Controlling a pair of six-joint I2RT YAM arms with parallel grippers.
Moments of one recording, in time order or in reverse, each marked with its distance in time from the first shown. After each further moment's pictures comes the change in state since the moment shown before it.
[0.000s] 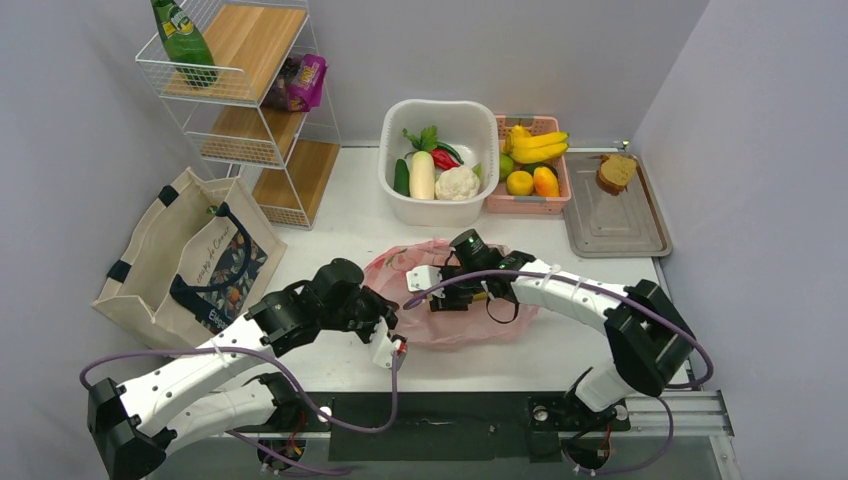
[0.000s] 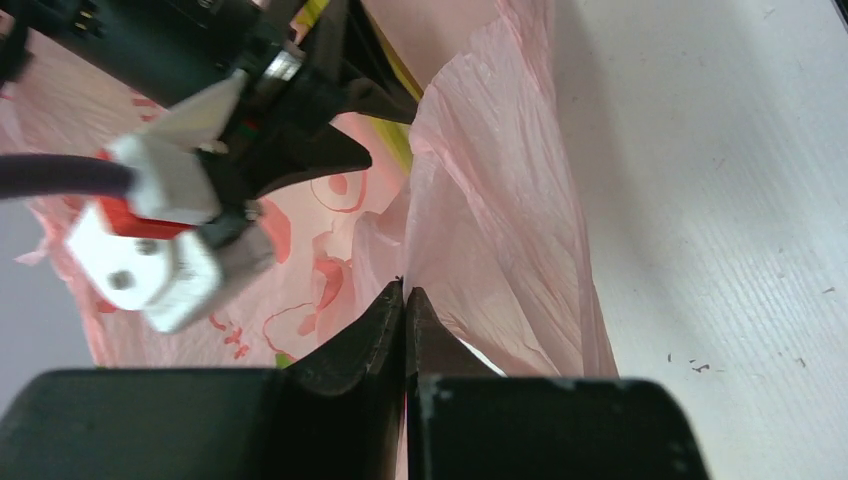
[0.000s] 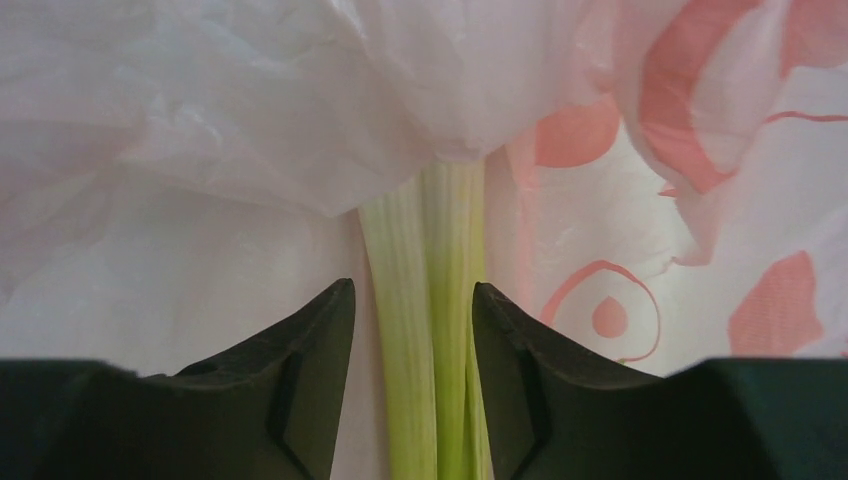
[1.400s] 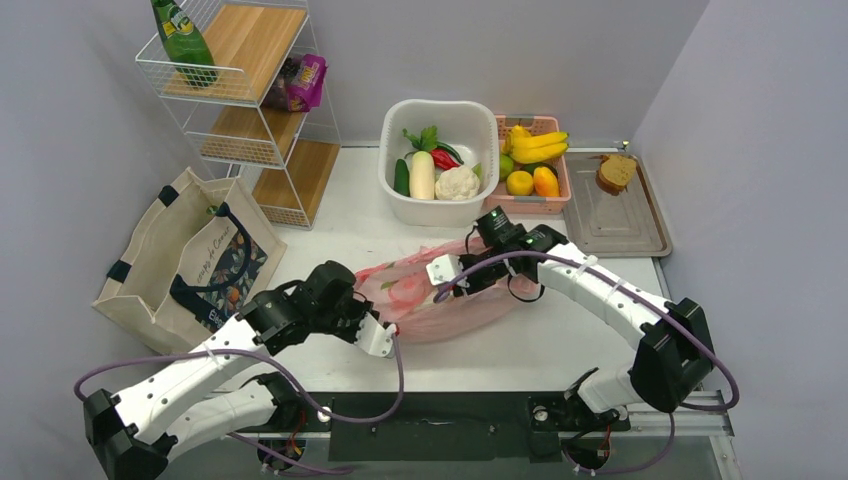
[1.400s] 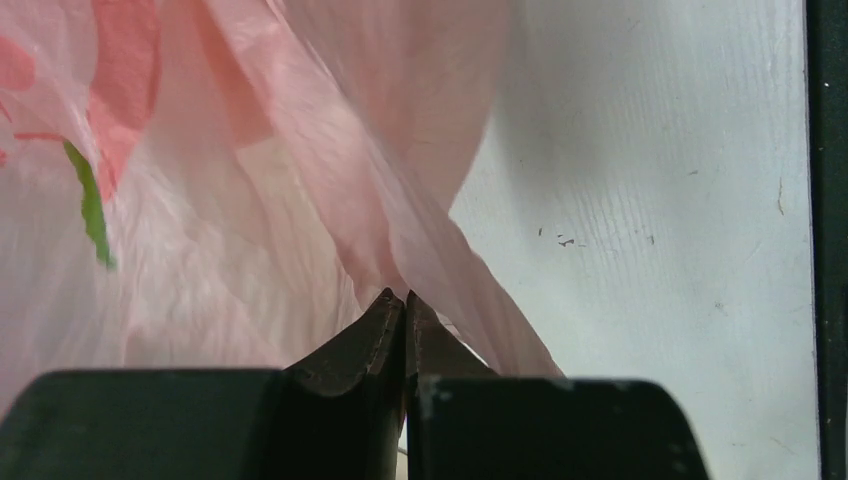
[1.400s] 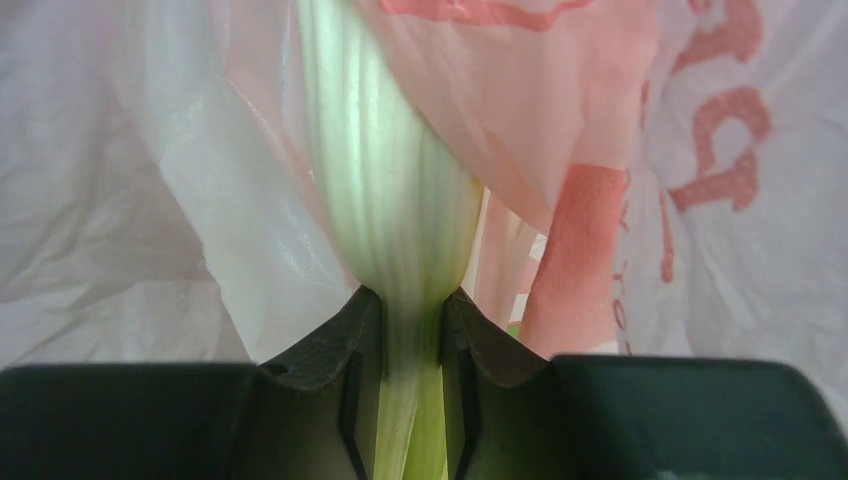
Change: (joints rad) left arm 0.063 -0.047 0.015 -0.261 -0.172 -0.155; right arm -0.144 -0.084 0.172 -0.393 -0.119 -0.237
